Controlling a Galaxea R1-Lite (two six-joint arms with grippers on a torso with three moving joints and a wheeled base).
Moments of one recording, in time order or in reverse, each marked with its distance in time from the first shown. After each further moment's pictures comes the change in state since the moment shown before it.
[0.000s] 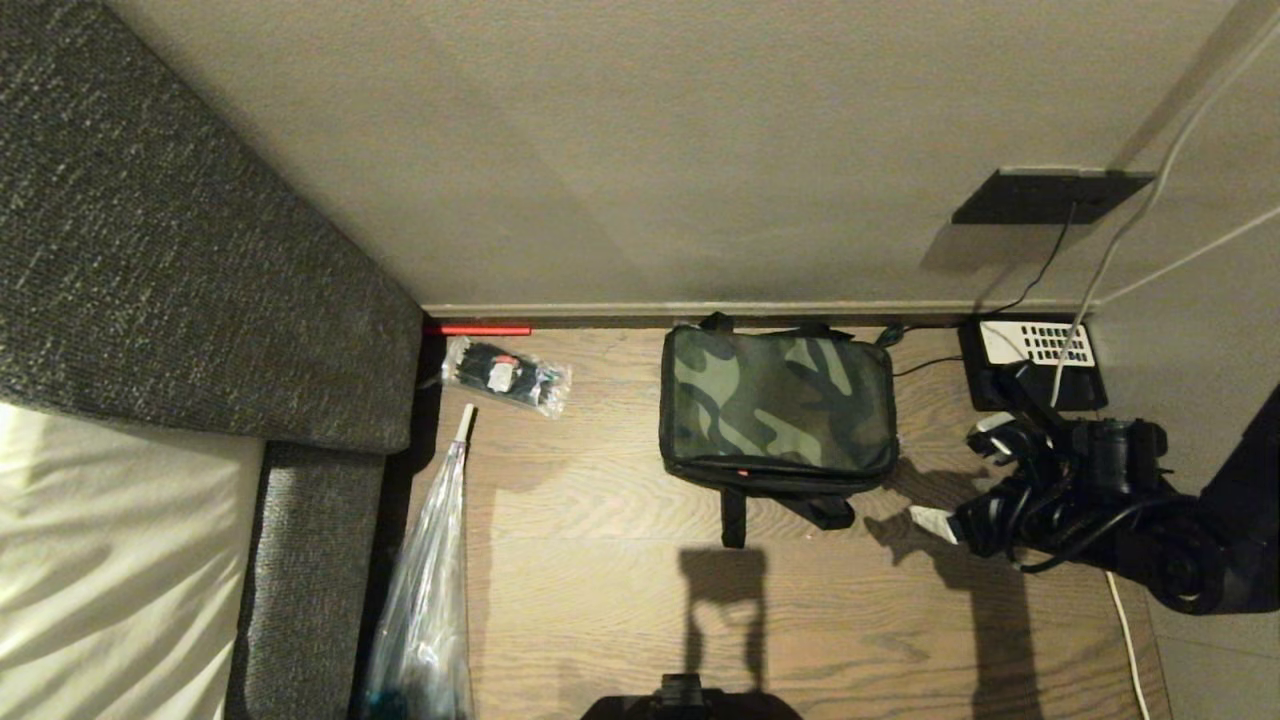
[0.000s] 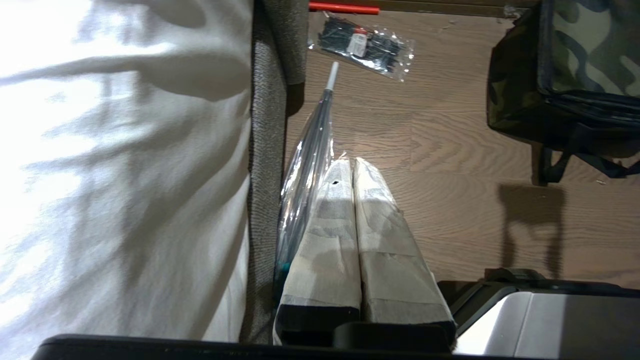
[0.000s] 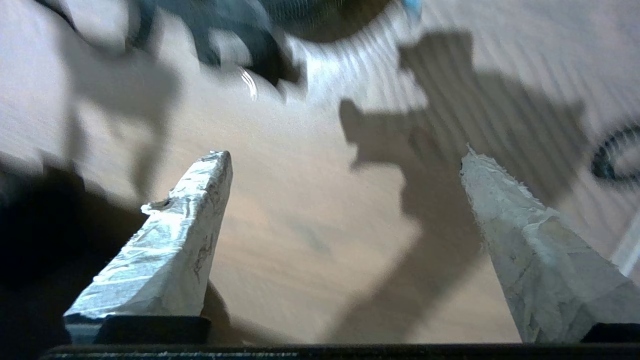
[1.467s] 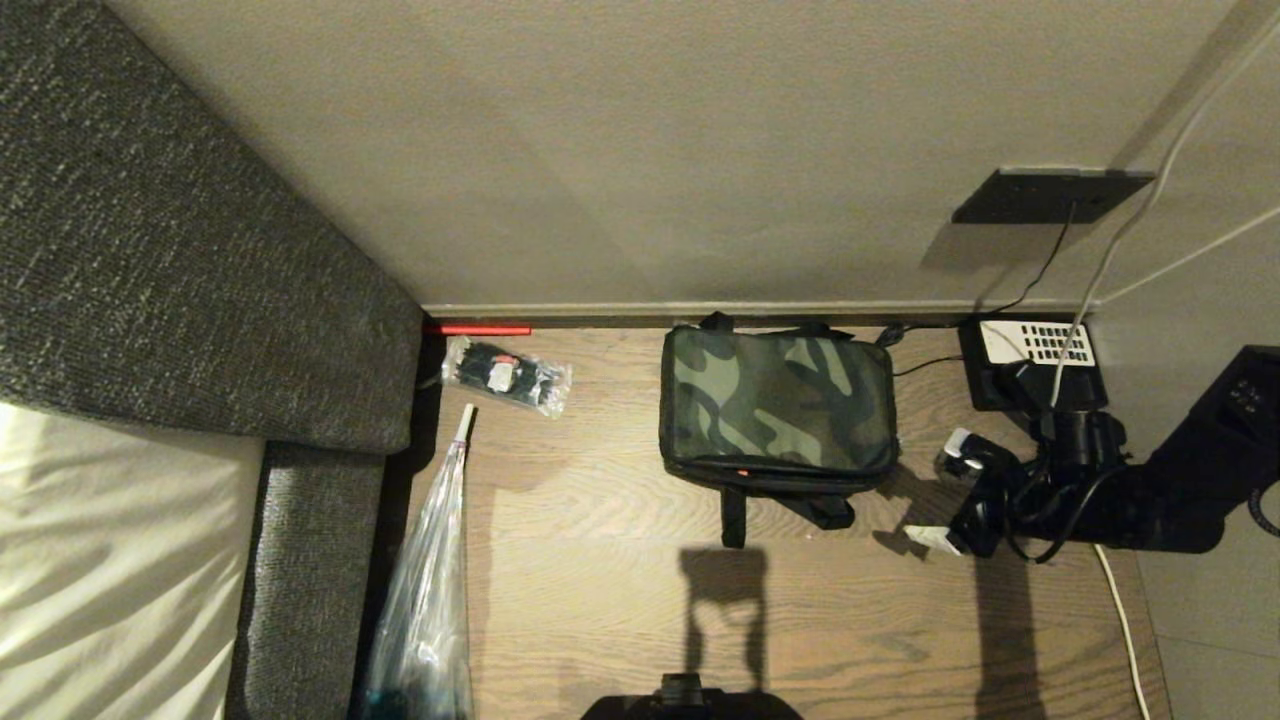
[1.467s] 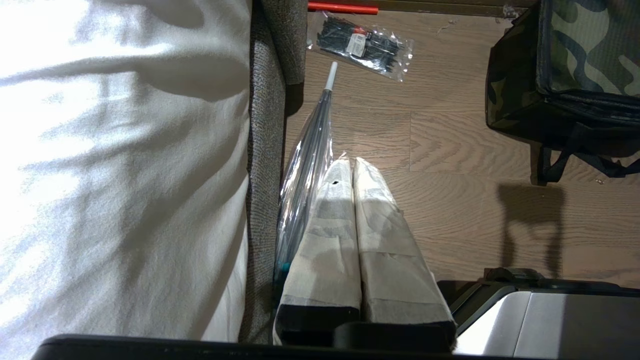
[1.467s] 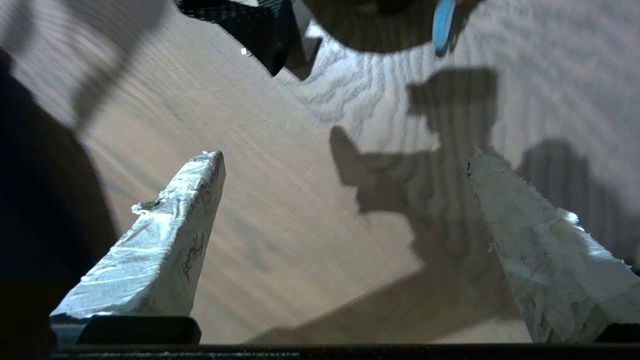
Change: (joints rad) left arm 0.000 0.000 0.000 0.000 0.000 0.000; right arm -0.089 0.231 -0.378 0.308 0.242 -0.483
